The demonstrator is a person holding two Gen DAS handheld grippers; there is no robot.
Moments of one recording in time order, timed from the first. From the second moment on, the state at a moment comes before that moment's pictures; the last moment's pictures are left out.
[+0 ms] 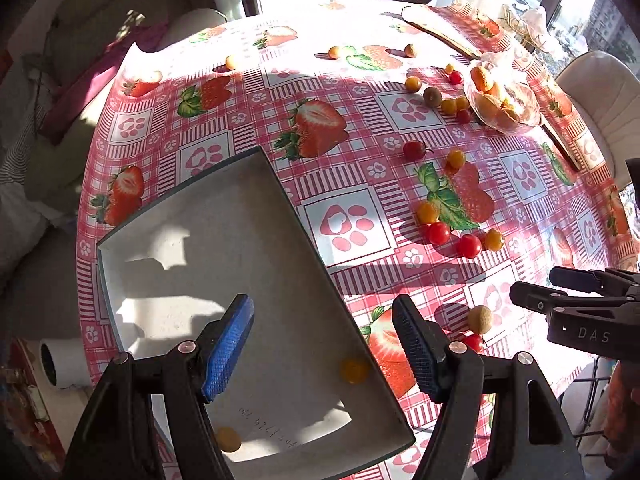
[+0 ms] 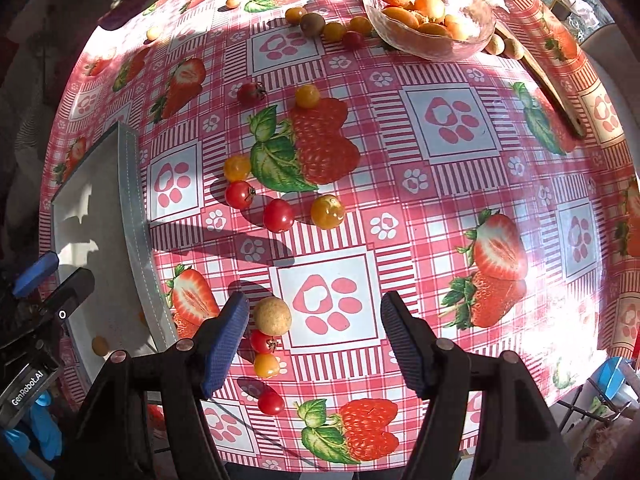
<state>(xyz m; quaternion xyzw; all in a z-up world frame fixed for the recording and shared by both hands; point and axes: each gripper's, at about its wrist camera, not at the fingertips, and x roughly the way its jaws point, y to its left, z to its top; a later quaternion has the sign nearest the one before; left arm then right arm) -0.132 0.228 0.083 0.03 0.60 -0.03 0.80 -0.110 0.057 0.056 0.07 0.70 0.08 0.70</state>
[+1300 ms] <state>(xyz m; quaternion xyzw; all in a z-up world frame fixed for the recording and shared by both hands) 0.021 0.144 0.001 0.05 0.61 -0.04 0.79 -0.050 0.099 0.011 -0.06 0.66 0.15 0.73</state>
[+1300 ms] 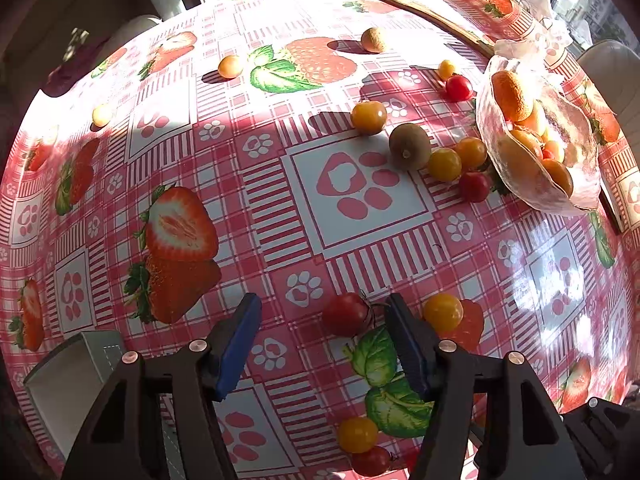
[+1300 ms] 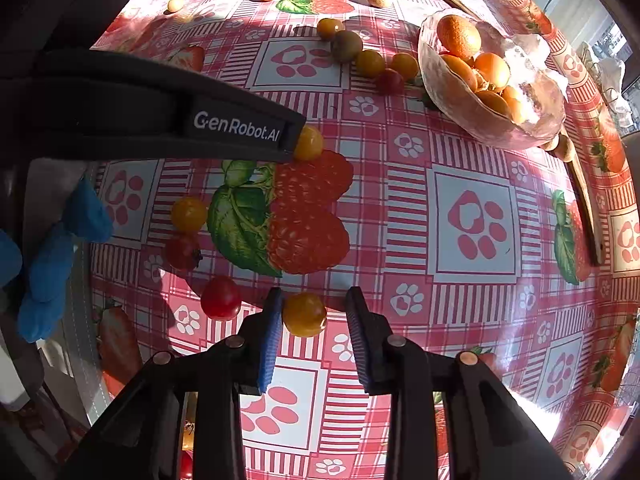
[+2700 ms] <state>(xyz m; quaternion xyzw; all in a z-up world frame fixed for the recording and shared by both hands) -0.137 0.278 0.067 -0.08 0.59 0.01 0.80 -0.096 0.114 0.071 0.02 0.68 0.19 0.71</state>
